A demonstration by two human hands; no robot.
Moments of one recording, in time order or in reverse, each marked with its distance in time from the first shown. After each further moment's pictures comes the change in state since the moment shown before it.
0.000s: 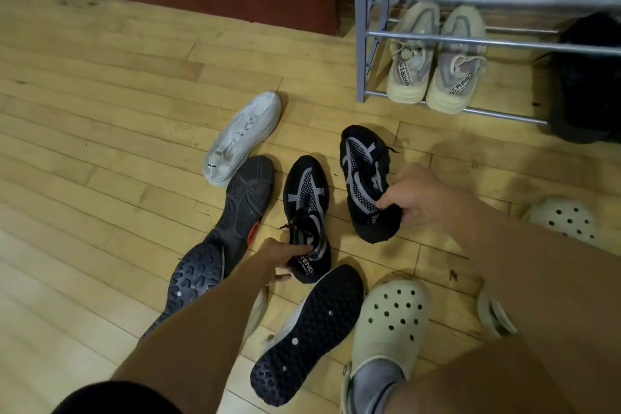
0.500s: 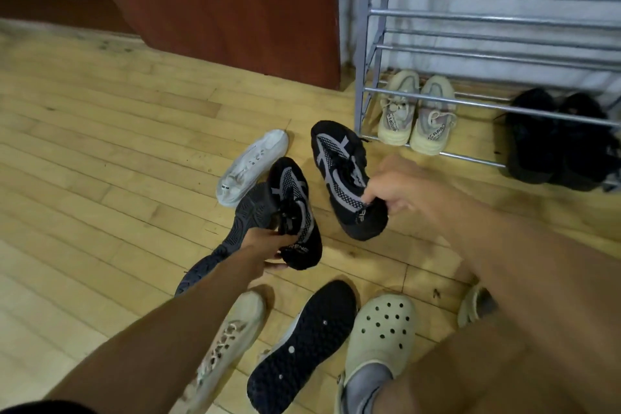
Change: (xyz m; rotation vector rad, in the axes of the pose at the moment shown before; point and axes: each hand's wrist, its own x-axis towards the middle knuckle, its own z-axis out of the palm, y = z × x) left_hand -0.075 0.025 -0.036 -0.148 0.069 0.285; right_hand -0.090 -0.061 -0.008 -0.016 -0.052 -0.112
